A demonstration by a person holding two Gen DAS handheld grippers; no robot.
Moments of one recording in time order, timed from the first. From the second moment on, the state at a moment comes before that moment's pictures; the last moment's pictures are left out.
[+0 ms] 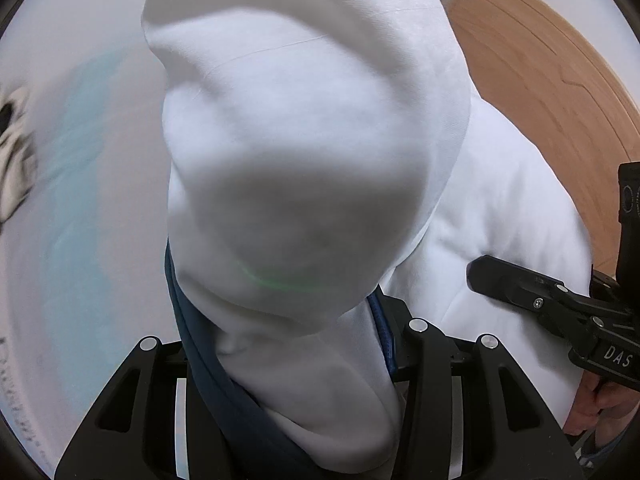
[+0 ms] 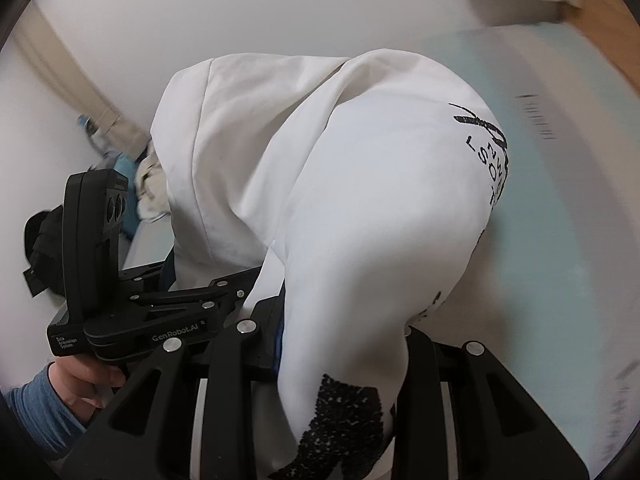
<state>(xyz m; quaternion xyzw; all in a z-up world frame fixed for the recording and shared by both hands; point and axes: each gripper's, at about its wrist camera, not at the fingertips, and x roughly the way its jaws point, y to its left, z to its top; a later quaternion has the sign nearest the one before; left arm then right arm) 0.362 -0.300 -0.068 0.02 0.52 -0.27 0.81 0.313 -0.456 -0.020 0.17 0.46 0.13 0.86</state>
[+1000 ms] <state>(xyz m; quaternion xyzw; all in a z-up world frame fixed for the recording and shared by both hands) 0.308 -0.784 -0.141 0.16 0.53 -0.40 0.73 0.186 -0.918 -0.144 0.28 0.51 -0.05 0.81</state>
